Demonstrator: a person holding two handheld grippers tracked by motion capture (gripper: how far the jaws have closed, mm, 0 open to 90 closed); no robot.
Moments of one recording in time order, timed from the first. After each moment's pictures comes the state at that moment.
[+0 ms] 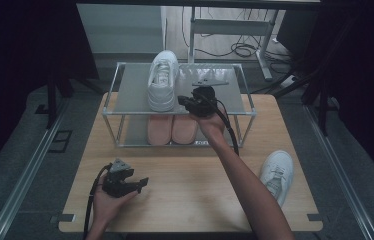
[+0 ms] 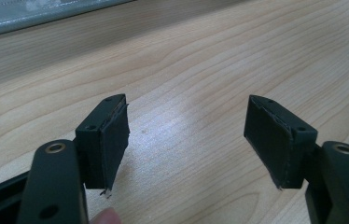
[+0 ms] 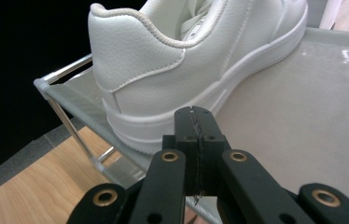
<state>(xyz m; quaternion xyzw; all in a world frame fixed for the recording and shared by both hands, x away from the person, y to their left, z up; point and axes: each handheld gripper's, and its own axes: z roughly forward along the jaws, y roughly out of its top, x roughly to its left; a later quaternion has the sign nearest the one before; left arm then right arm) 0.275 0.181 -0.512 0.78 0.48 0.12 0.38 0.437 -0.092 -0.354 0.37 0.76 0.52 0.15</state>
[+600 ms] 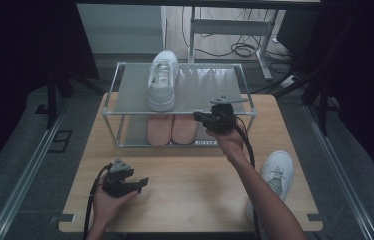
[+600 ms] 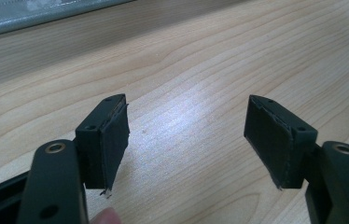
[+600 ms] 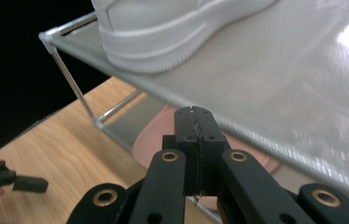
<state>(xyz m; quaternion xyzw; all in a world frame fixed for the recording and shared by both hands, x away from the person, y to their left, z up) 0.275 0.181 -0.512 0.78 0.48 0.12 0.38 0.403 -0.142 -0.376 0.37 0.77 0.50 0.14</state>
